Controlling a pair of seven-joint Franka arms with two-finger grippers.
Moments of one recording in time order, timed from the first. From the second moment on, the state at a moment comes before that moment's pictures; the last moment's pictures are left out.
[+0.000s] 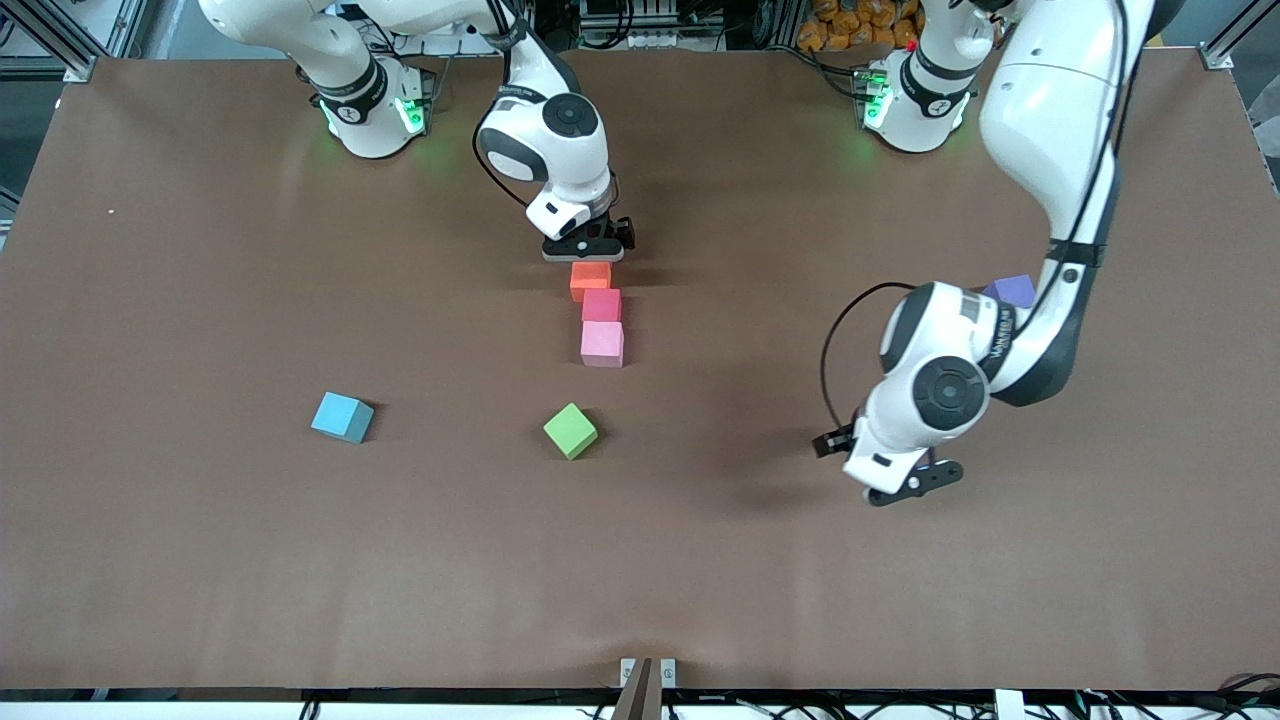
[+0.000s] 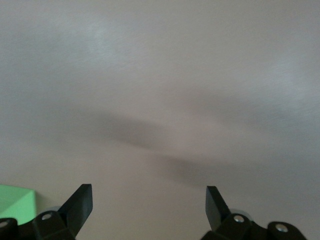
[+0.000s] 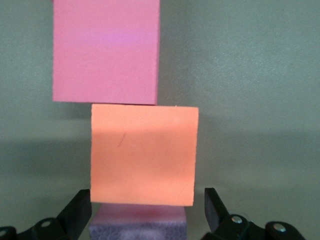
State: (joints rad) left arm -0.19 0.63 -0.14 -1.56 0.11 2.06 -0.64; right arm 0.73 0.37 0.20 -2.28 -0.28 2.66 1.17
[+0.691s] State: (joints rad) left arm -0.05 0.57 -0.14 -1.63 0.11 2.06 -0.57; right arm 0.73 0.37 0.19 -2.28 -0.28 2.70 1.18
